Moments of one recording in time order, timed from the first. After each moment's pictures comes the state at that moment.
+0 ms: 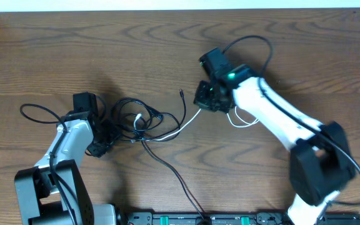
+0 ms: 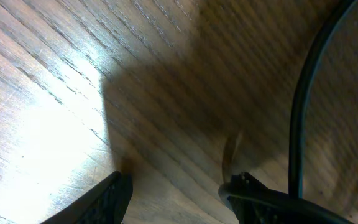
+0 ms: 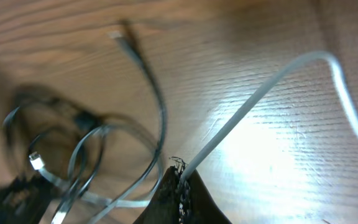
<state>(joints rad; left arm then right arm) 0.19 1.56 0.77 -0.68 0.07 -0.57 0.54 1.87 1.45 -0.81 -0.24 0.85</state>
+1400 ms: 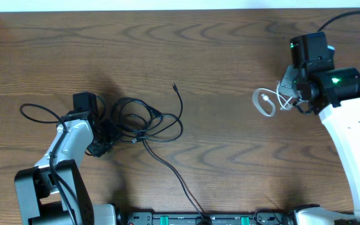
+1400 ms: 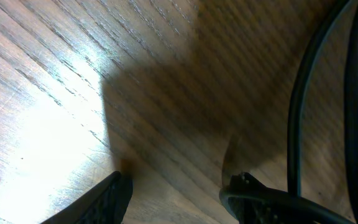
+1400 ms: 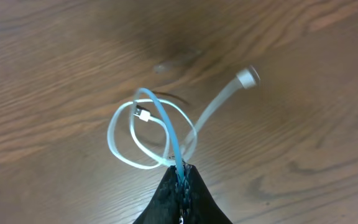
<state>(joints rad) 0.19 1.56 0.77 -0.68 0.07 -0.57 0.19 1.45 1.45 -1.11 0.33 0.54</state>
